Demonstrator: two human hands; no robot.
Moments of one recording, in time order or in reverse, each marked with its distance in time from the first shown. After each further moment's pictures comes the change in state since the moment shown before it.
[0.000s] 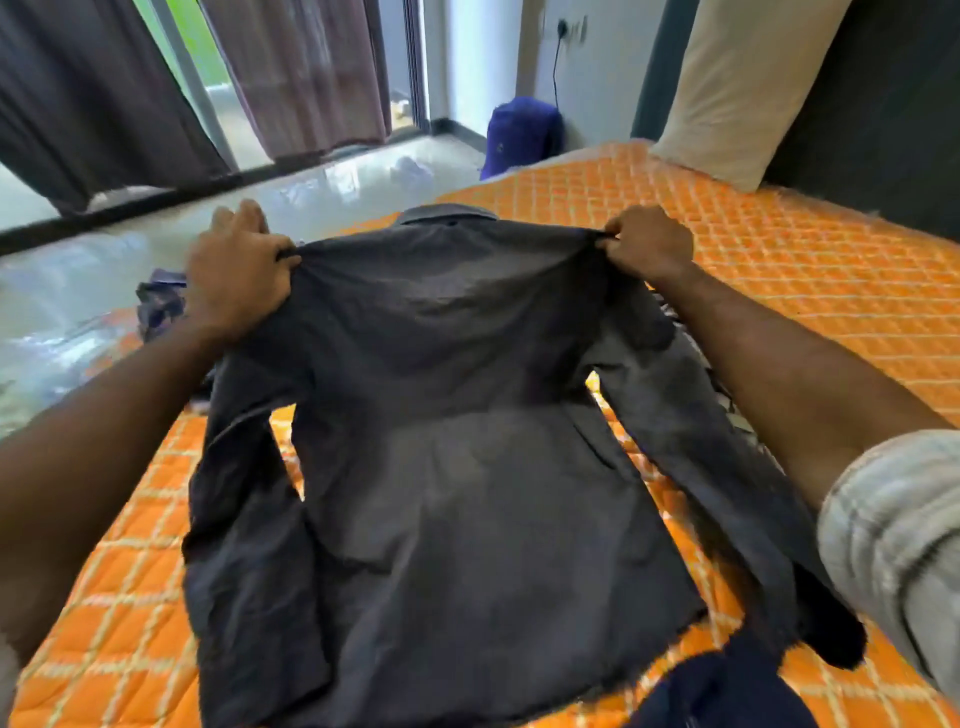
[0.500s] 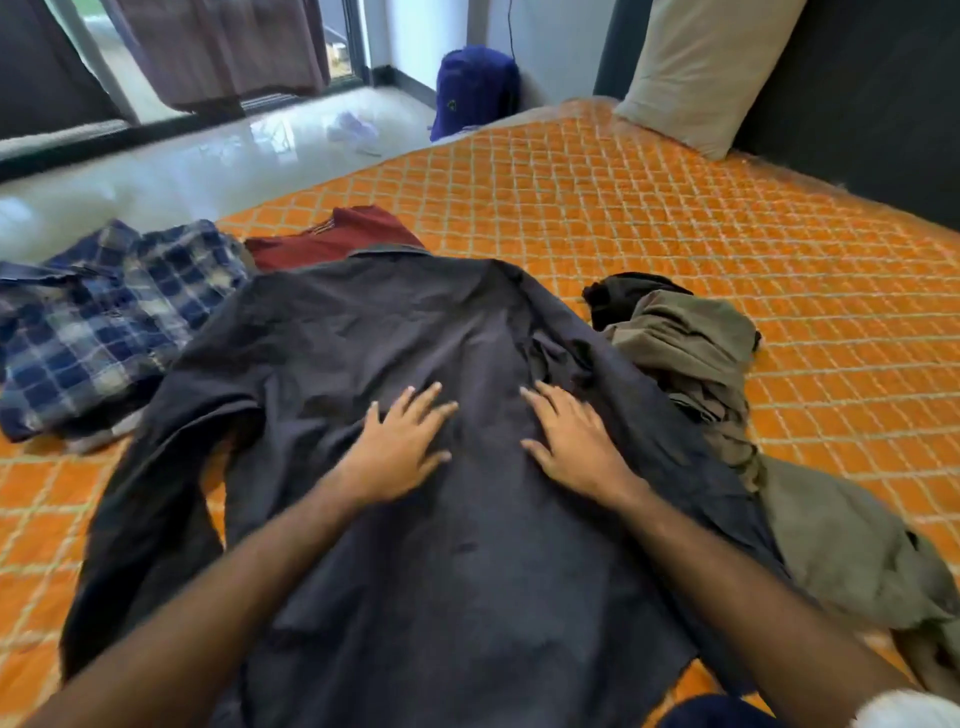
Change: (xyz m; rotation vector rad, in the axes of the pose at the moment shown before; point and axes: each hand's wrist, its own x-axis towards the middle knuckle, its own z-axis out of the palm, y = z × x) left_hand -0.108 0.160 0.176 -0.240 -0.598 0.434; right_hand -0.145 0.033 0.185 0.064 -0.375 -0.215
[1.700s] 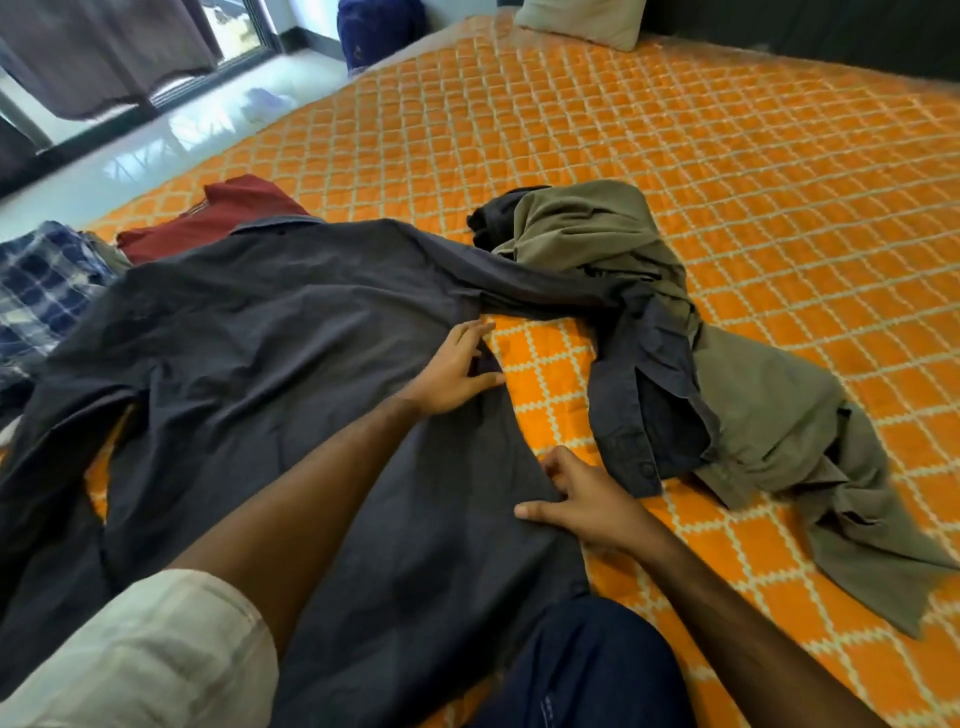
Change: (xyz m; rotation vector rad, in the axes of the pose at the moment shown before) left_hand 0.128 0.197 0.033 -0.587 -0.089 0.103; right_hand -0.201 0.102 0.022 0.783 -0.207 0.290
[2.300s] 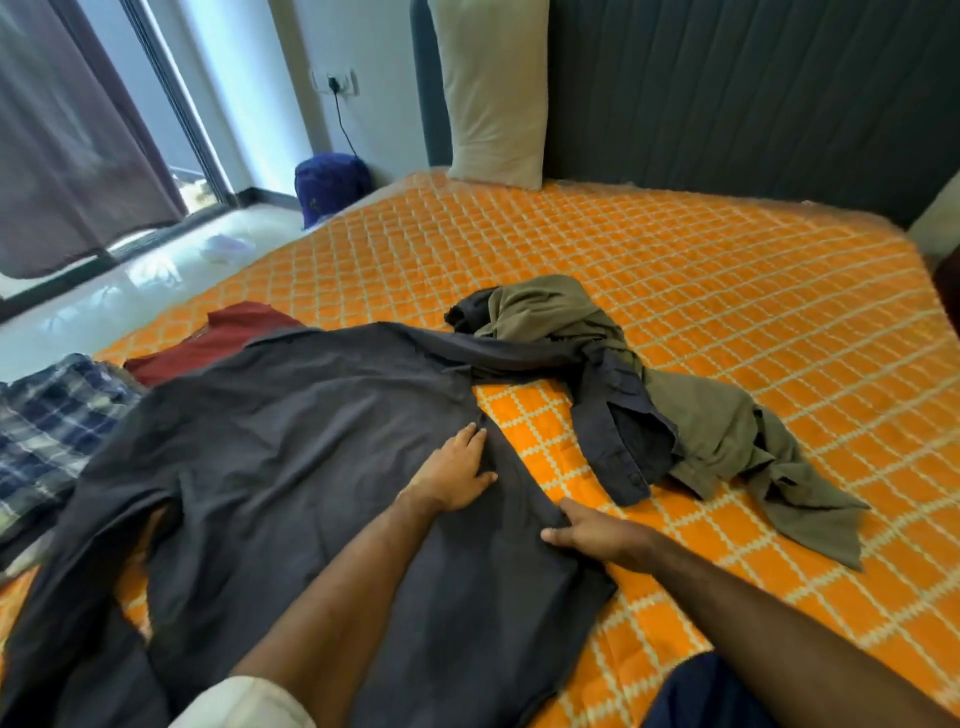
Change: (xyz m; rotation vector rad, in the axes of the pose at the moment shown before) left_hand -0.073 0.020 -0.006 0.452 -0.165 0.005; right_hand -0.033 -0.045 0.028 0.145 0.012 0.222
